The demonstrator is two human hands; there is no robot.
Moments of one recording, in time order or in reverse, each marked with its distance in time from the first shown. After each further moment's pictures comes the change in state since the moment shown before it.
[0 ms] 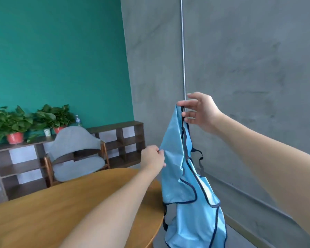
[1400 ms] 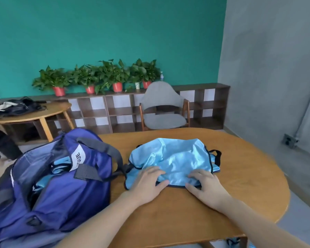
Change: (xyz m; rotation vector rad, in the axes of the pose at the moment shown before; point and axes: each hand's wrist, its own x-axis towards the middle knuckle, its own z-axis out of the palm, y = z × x) left_hand -0.130 -0.373 -0.207 0.493 -0.204 -0.031; right_hand -0.076 0.402 0.236 -1.103 -0.682 -0.179
